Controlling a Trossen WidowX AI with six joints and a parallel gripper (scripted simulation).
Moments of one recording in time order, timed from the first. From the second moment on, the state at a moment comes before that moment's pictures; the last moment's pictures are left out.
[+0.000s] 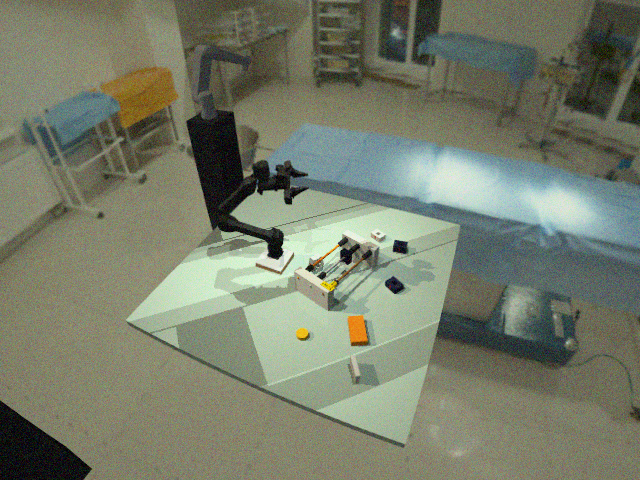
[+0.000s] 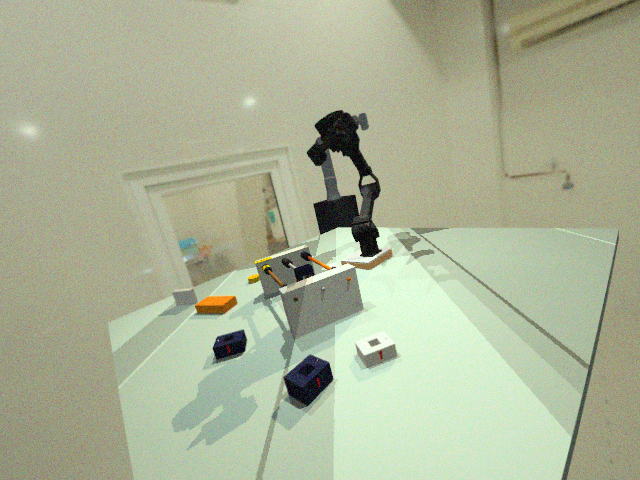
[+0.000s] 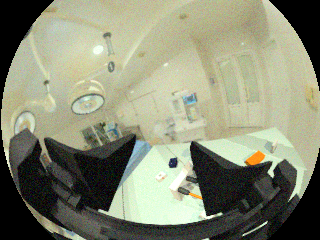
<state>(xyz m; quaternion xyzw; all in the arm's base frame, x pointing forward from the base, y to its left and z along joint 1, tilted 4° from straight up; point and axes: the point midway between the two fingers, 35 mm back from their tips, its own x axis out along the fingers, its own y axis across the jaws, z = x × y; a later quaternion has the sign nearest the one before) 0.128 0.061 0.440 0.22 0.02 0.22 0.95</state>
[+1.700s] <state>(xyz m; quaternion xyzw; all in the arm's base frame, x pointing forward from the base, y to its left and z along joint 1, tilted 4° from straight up) 0.325 -0.127 0.236 0.08 0.45 -0.17 0.87</state>
